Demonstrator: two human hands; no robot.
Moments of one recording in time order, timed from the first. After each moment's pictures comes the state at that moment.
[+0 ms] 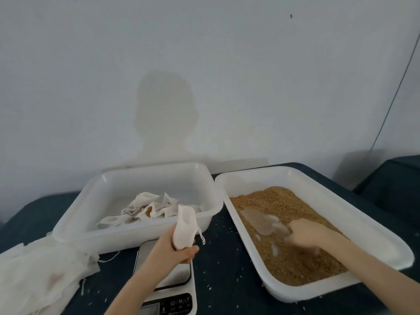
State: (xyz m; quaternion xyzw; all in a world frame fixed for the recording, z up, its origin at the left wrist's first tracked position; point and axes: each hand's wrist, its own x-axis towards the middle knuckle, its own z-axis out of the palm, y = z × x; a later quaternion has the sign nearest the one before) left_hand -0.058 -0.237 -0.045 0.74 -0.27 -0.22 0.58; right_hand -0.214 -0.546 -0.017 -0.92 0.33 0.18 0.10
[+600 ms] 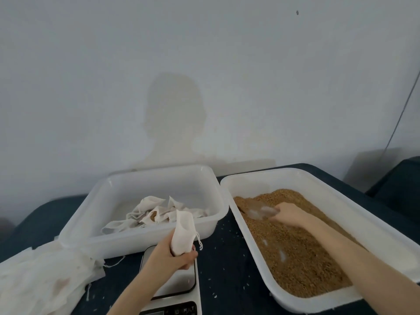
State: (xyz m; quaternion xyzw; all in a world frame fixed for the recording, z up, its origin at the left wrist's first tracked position) left_hand -0.053 -0.231 -0.041 0.75 -0.27 -0.21 0.57; right_hand -0.146 -0.567 -0.021 -0.92 0.31 0.08 0.20
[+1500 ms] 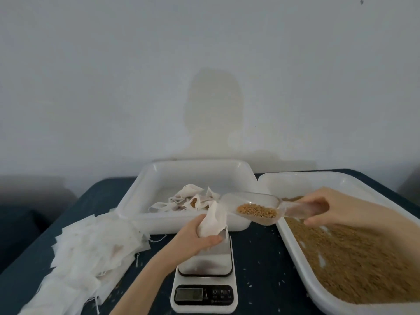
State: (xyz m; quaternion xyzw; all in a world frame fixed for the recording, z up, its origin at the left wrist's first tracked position) left_hand -0.042 -0.194 -0.024 0.78 -0.30 -0.21 0.51; right_hand -0.190 -0.508 0.069 -0.94 0.01 0.04 0.35
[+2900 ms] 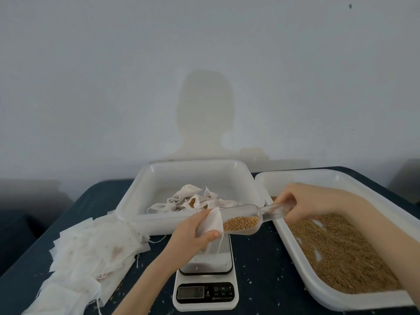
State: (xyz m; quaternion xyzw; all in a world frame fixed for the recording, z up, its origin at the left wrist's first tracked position) left_hand -0.040 -0.189 -0.024 0.83 -0.36 -0.07 0.43; right_hand -0.156 -0.469 0.085 -0.94 -0.02 0.14 0.31
